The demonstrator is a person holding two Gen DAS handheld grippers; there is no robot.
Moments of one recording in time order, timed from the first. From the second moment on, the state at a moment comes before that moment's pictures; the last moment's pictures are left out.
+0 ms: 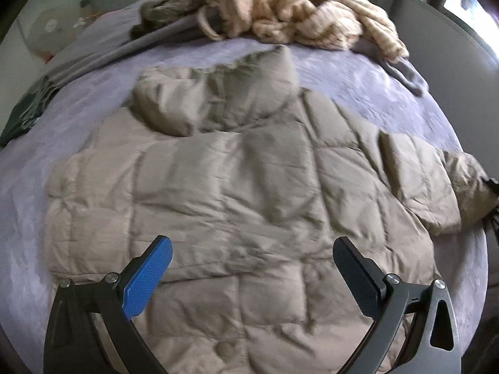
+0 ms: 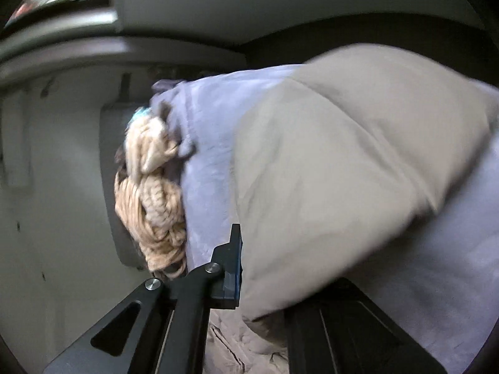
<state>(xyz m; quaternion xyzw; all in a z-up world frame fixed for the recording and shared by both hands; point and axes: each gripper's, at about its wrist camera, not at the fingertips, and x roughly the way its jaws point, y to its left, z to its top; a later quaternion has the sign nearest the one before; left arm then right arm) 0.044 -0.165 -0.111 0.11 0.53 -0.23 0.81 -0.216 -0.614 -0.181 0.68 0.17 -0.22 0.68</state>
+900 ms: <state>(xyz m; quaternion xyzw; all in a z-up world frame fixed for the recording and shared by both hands) 0.107 -0.037 -0.136 0.06 0.52 -0.15 0.84 0.072 -0.260 -0.211 0.09 0.52 -0.01 0.85</state>
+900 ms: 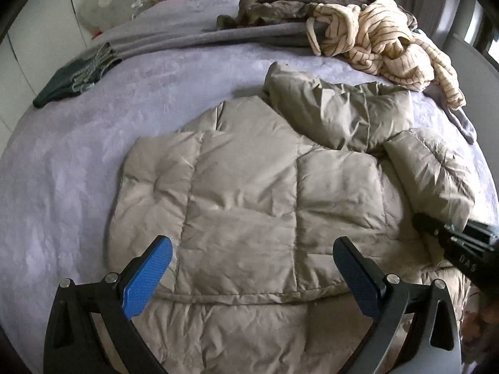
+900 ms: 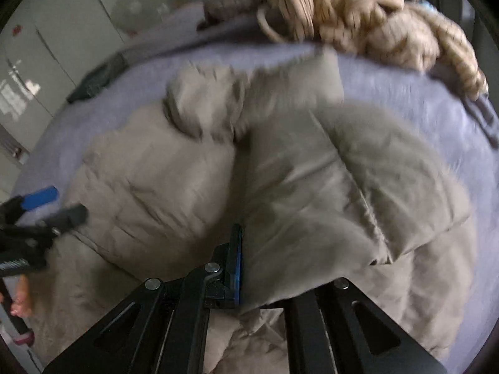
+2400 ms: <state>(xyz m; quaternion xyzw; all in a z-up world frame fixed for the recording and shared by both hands) 0.150 -0.007 -0.161 -0.20 0.59 -0.29 0.73 -0.012 -0.297 -0.201 0.35 0.53 0.02 0.78</state>
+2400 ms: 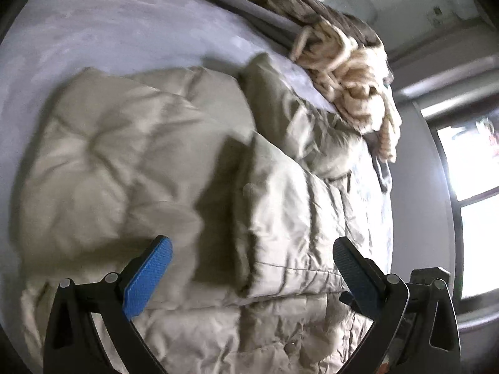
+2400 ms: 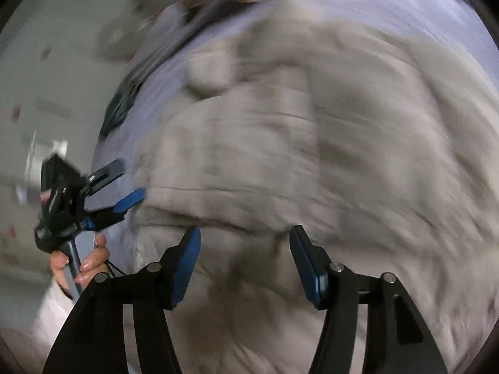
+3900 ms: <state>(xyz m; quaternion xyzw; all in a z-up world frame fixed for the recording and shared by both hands) 0.155 -0.045 -0.164 -0.02 0.55 -0.21 0.81 -0.039 -0.491 -0.197 0.57 0.38 -0.10 0.73</state>
